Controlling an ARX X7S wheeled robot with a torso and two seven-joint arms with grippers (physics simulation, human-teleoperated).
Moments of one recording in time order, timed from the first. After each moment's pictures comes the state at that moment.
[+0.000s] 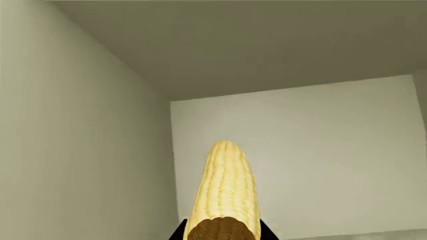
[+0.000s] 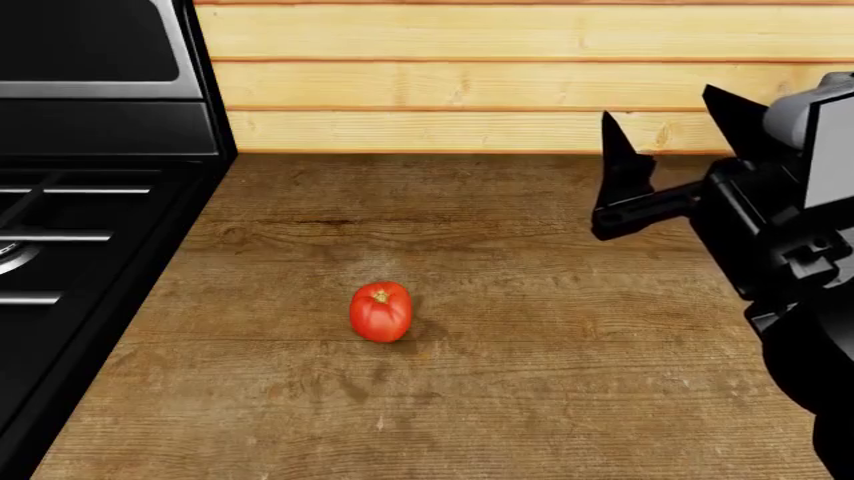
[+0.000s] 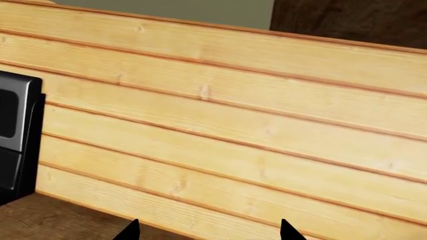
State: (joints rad) left arm -2.35 -0.15 0.20 -1.18 -0.04 -0.65 0.17; right arm 0.72 0.50 0.07 -0.65 0.62 1.03 0.05
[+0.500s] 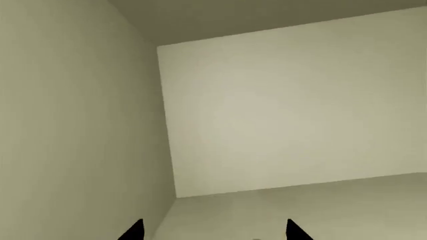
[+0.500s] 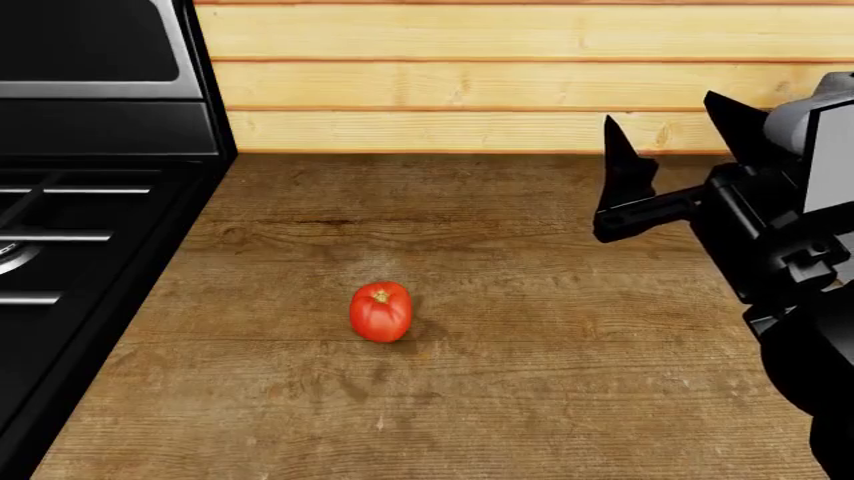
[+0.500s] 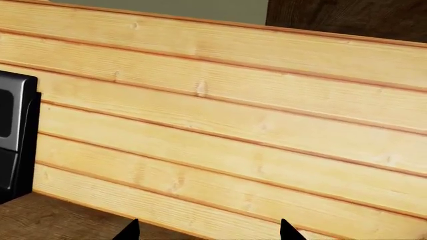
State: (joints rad) left arm -2.35 -0.12 0.11 -1.29 0.12 -0.71 0.22; right arm 0.70 0.51 0.07 -0.63 0.62 1.00 0.05
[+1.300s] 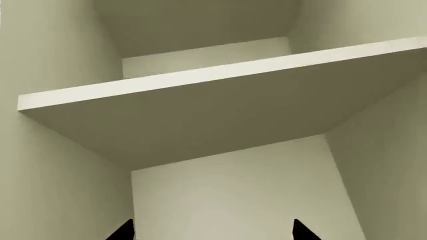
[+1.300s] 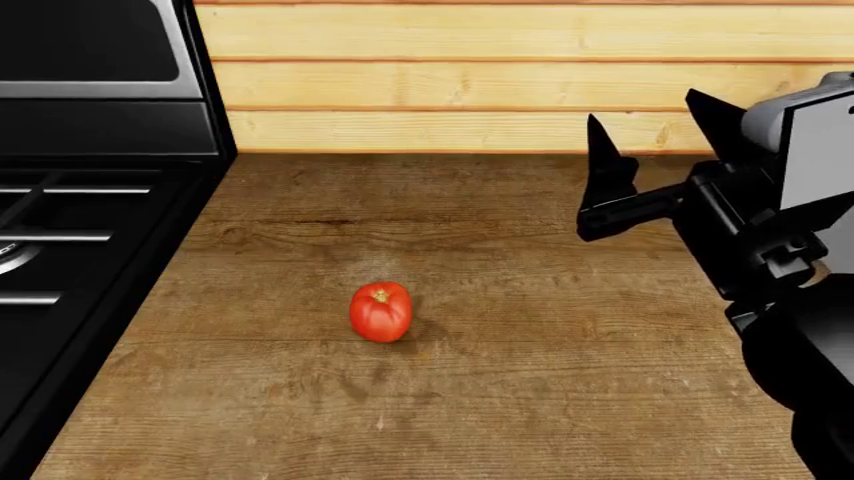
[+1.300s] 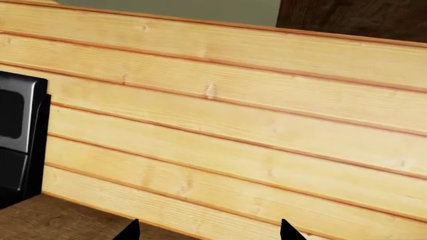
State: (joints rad) left arm -2.16 -0.13 0.05 -0.49 0.08 -0.93 0.36; right arm 0.71 0.49 0.03 -0.62 0.62 0.99 0.07
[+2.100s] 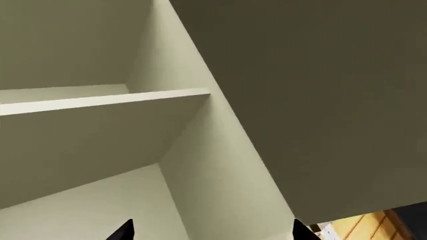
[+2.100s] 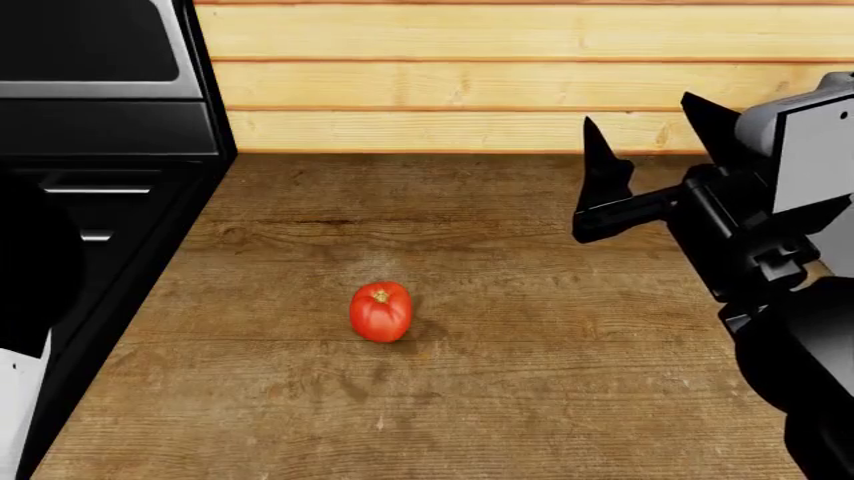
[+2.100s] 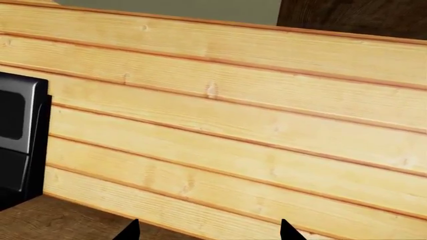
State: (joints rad) left arm -1.92 -0.13 -0.13 0.38 -0.23 -1.48 0.67; right arm 0.70 0.49 0.02 -0.62 0.62 0.97 0.09
